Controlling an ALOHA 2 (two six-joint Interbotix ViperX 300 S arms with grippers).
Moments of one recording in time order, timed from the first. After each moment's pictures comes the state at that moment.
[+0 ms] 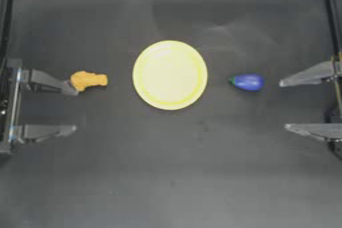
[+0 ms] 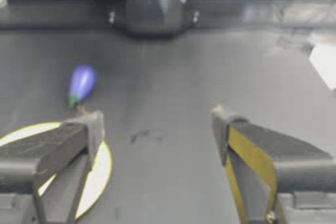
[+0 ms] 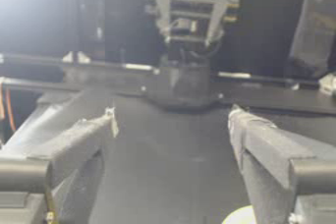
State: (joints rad) left arm 0.08 -0.92 1.13 0.00 -0.08 0.01; right arm 0.00 -0.96 1.20 -0.05 -0.30 -0.01
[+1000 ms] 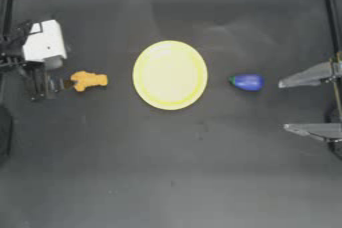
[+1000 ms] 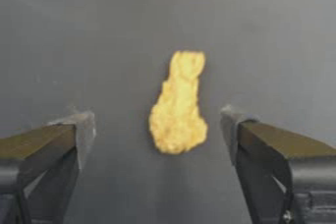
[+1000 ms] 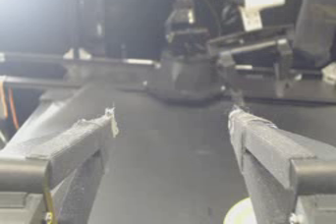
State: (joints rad) left arm 0.46 -0.53 0.94 0.11 0.52 0.17; right arm -0.02 -0.96 1.22 -0.03 -0.30 0.00
